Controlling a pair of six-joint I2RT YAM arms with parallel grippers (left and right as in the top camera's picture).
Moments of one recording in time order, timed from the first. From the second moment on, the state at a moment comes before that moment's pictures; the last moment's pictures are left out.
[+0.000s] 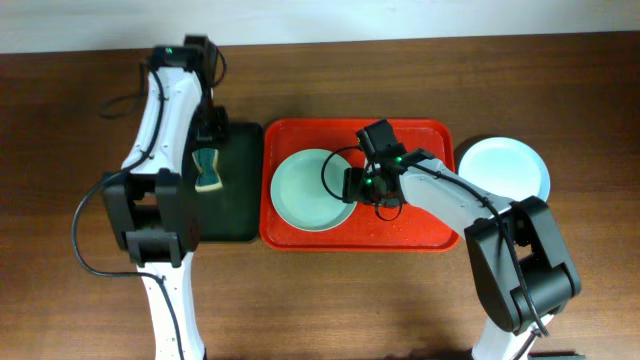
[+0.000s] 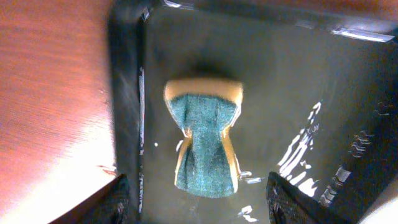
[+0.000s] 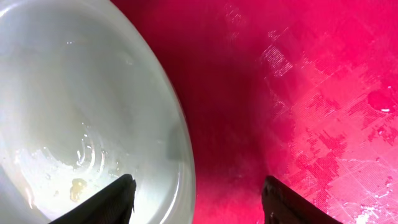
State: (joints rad) left arm -0.07 2.35 2.23 -1.47 -0.18 -0.18; right arm 0.41 1.91 1.18 -0.51 -0.16 0.52
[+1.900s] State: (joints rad) left arm 0.03 2.35 2.68 -1.61 -0.10 -0.18; right arm 0.67 1.76 1.20 -0.24 0.01 0.70
